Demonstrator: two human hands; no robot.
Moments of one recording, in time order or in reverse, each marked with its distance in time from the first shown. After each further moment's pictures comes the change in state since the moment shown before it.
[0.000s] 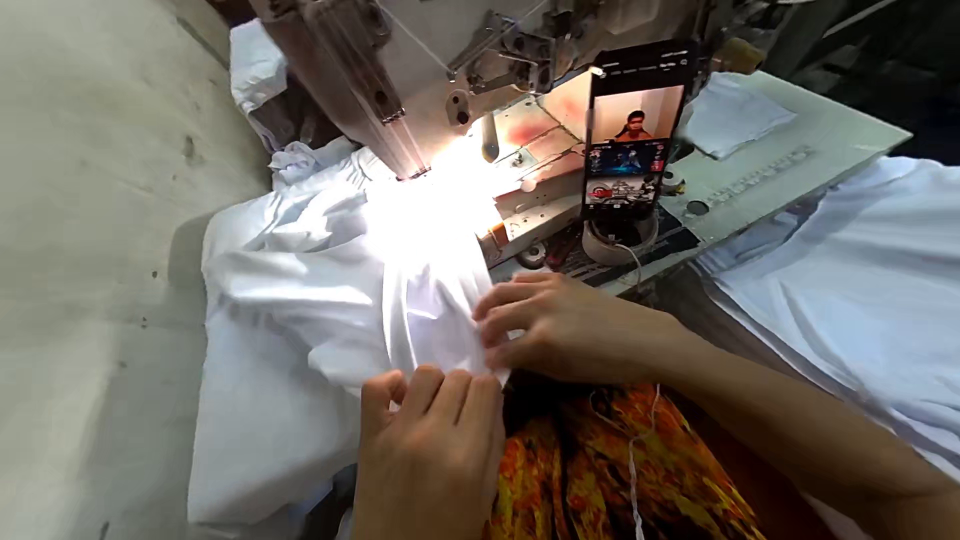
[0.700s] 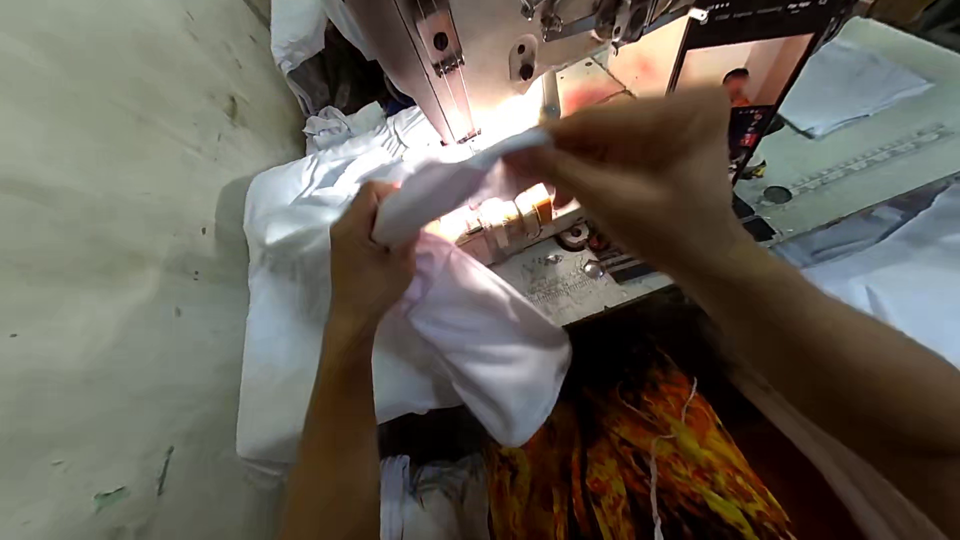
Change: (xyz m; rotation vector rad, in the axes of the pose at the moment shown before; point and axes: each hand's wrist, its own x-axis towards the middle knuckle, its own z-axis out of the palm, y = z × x) left_hand 0.063 -0.127 0.035 -0.493 0.234 -0.187; right_hand 0.056 0.019 -0.043 0.347 0.685 0.241
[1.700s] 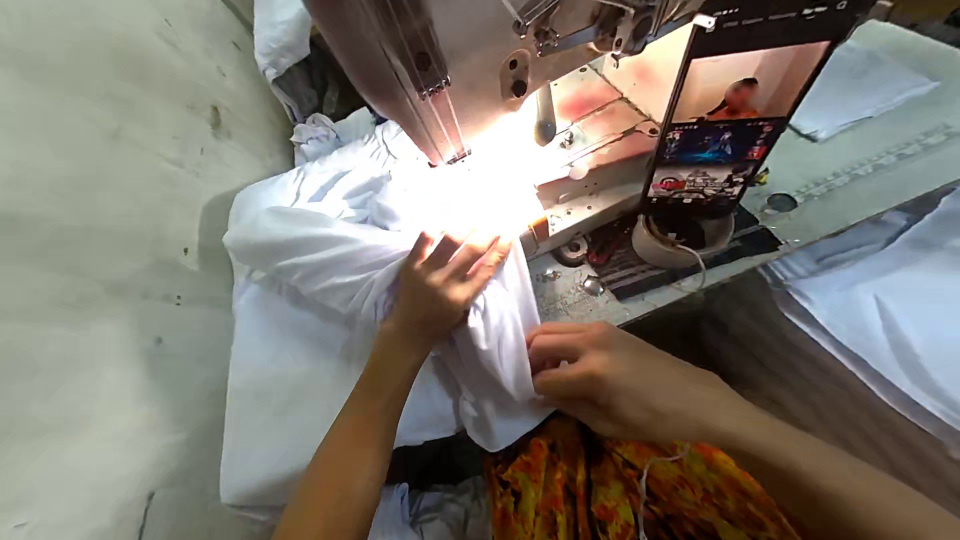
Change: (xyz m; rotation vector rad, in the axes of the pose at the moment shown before) left_hand 0.000 -0.037 0.075 0.370 -0.034 0.660; right_hand -0.115 0.018 0.012 -0.088 -0.626 0.015
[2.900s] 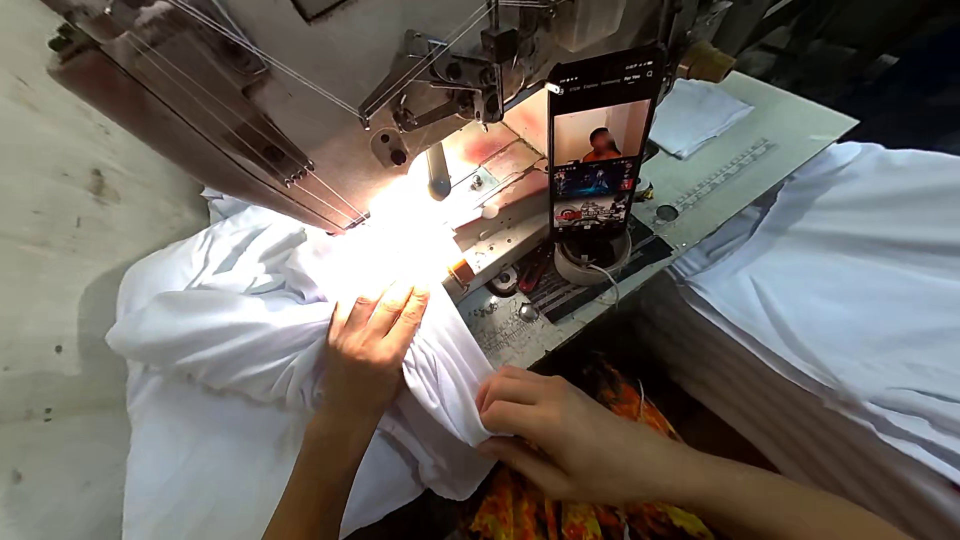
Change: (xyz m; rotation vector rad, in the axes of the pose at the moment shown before) left_hand 0.001 0.014 -0.005 0.030 -0.090 -0.165; right_hand -0.019 -0.018 0.019 0.074 0.253 0.178
